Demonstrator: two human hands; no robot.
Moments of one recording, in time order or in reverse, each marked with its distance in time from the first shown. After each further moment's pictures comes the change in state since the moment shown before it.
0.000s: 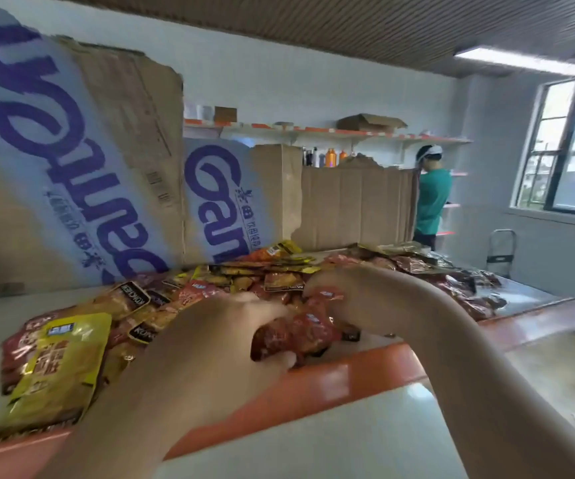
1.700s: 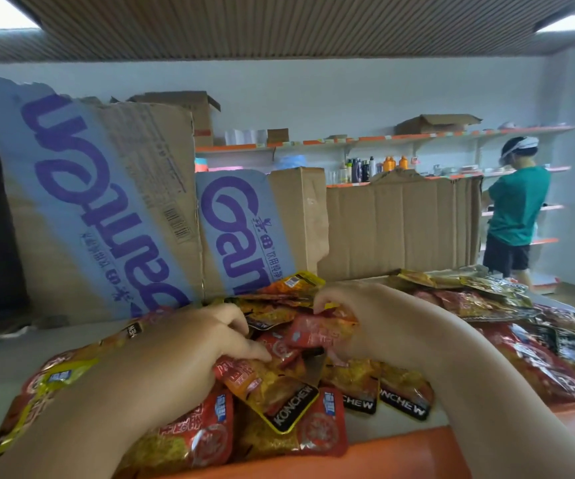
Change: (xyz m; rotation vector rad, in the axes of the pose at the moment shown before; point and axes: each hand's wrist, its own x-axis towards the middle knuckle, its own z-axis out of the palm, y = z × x) left_hand 0.062 -0.033 -0.002 -0.027 -0.435 -0.568; right_hand 0.045 0.051 -0.005 0.163 0.046 -0.226
